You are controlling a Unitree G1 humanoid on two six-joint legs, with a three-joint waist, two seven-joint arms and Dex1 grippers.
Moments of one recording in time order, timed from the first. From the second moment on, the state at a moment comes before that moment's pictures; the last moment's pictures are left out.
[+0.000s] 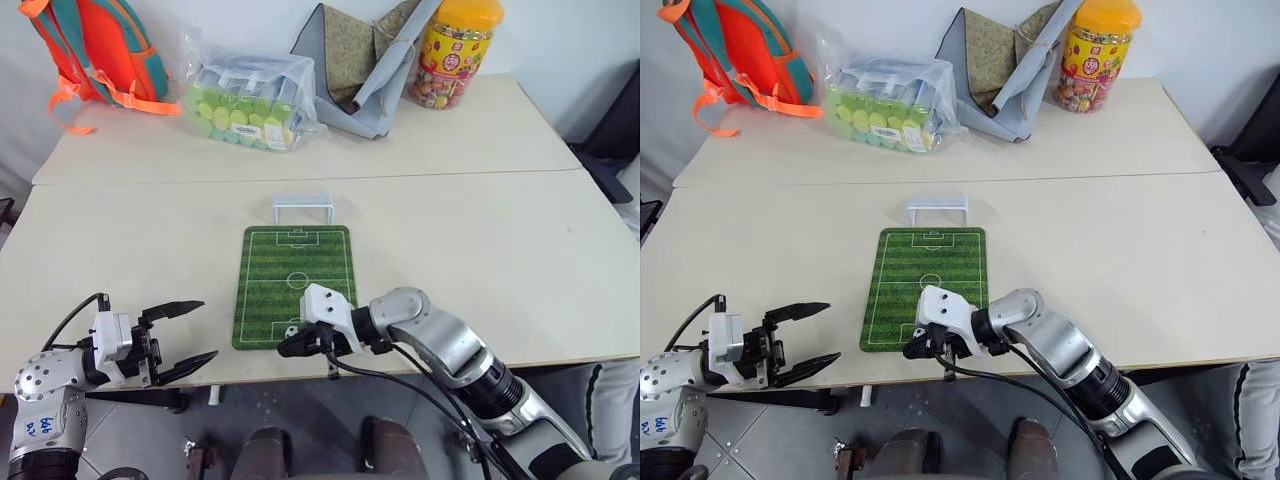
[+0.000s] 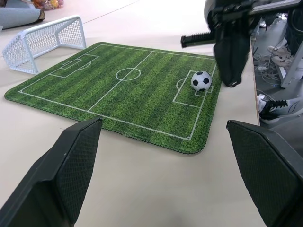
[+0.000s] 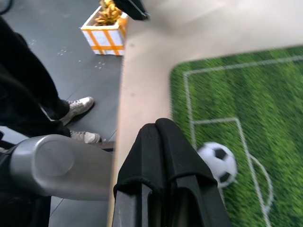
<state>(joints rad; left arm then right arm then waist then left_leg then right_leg) 0.02 0.63 0.33 0.20 -0.53 -0.26 -1.37 -0.55 -0.34 0.54 -0.17 0.23 0.64 1.01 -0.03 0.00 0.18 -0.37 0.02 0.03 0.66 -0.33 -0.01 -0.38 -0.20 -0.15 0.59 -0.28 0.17</state>
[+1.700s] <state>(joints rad) -0.07 0.71 0.50 0.41 -0.51 -0.19 -1.16 -0.59 -0.80 -0.09 0.64 0.32 0.03 1.40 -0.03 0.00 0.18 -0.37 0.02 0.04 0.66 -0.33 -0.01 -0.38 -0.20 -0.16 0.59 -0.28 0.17</state>
